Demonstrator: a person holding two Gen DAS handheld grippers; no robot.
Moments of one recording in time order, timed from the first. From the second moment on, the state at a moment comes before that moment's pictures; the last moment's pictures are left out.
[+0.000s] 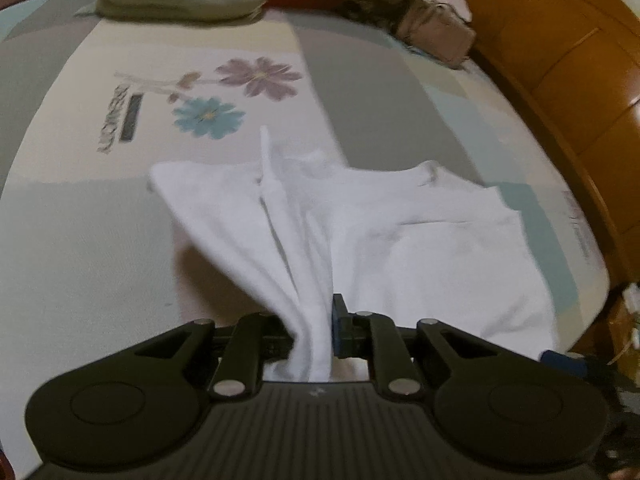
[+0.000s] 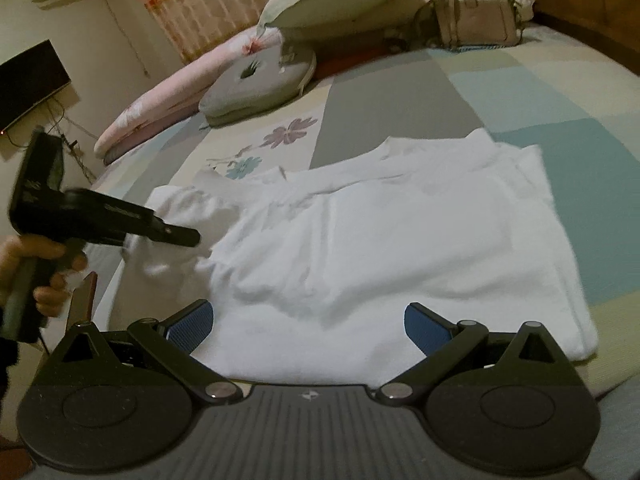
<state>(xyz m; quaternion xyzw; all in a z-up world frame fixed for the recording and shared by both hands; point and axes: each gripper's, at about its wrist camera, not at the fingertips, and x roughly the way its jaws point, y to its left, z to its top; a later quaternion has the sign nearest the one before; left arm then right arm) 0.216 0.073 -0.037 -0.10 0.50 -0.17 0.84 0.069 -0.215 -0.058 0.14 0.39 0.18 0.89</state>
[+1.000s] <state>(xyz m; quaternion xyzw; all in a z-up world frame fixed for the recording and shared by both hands) 0.247 -0.090 0.023 -0.04 0.55 -0.22 0.81 0.027 -0.285 -0.053 0.16 0.31 0.16 0.92</state>
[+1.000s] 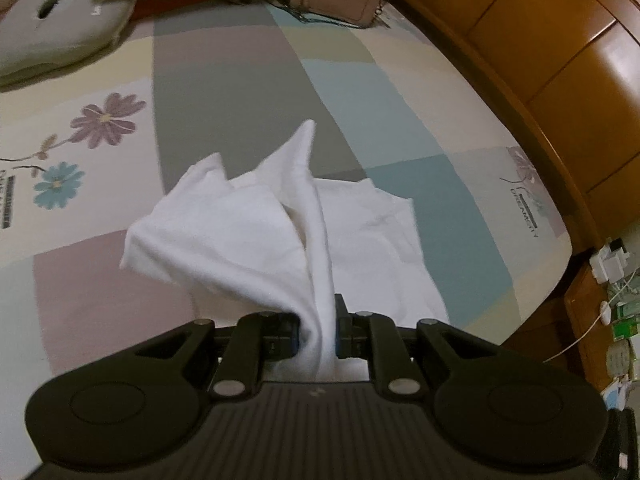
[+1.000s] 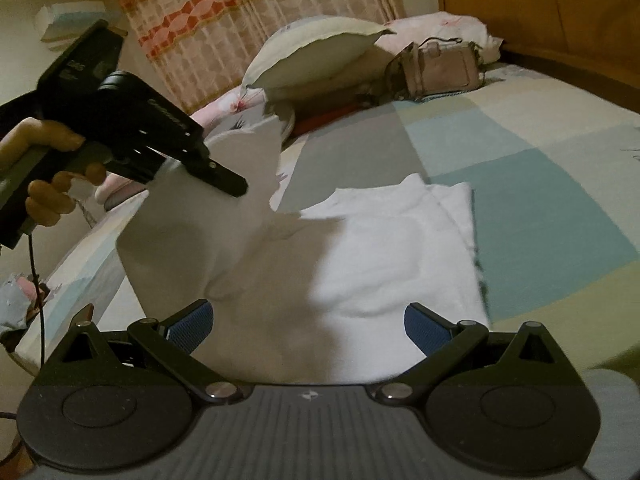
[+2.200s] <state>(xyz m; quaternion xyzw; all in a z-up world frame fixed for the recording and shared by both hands) 0.286 -0.213 -0.038 0.00 0.60 -0.21 0.77 0.012 -0.317 -0.055 0.15 0.28 0.12 0.94</state>
